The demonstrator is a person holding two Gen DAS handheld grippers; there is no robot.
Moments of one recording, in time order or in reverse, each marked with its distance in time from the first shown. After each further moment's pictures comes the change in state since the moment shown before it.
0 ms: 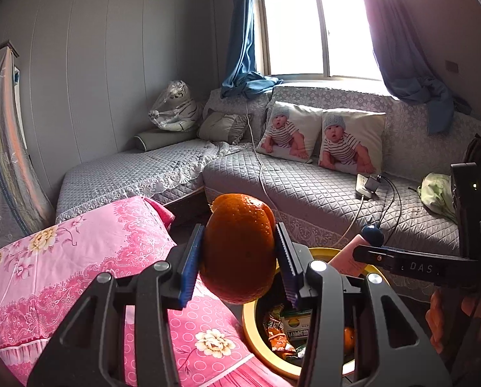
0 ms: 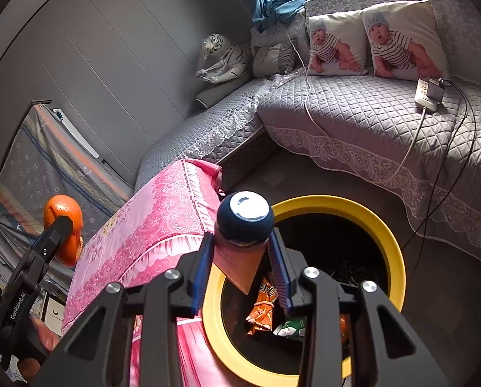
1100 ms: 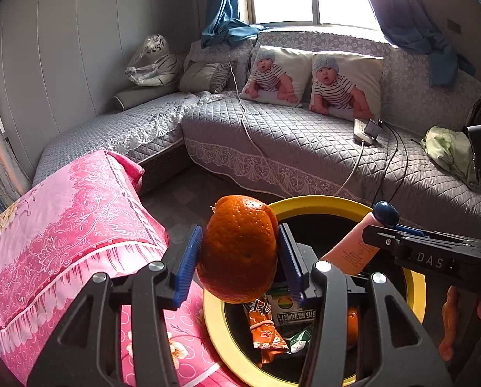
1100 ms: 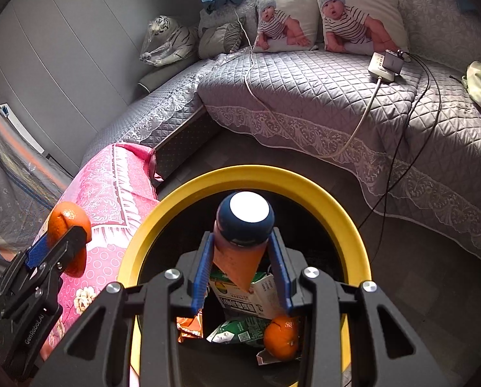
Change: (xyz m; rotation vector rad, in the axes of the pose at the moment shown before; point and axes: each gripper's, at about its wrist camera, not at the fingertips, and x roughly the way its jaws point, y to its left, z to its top) left arm 0.115 -0.033 -0.056 0.028 0.222 -0.046; right arm 0.059 -0.057 -0.016 0.043 0.065 -0.234
